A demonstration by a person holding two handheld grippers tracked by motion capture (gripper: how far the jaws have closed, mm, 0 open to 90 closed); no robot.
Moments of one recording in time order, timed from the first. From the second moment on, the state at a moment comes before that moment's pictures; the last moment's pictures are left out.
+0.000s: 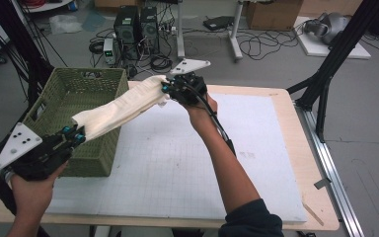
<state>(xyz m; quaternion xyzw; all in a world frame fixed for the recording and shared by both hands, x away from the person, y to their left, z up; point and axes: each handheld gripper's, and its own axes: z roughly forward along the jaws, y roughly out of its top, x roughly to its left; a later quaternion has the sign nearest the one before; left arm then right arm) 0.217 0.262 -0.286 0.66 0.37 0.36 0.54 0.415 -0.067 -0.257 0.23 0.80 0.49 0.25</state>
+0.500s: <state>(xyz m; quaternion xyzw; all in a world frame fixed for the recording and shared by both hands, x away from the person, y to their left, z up) 0.206 0.307 -0.288 0.63 0.41 0.39 0.53 0.432 0.004 -0.236 0.19 0.82 0.49 0.24</state>
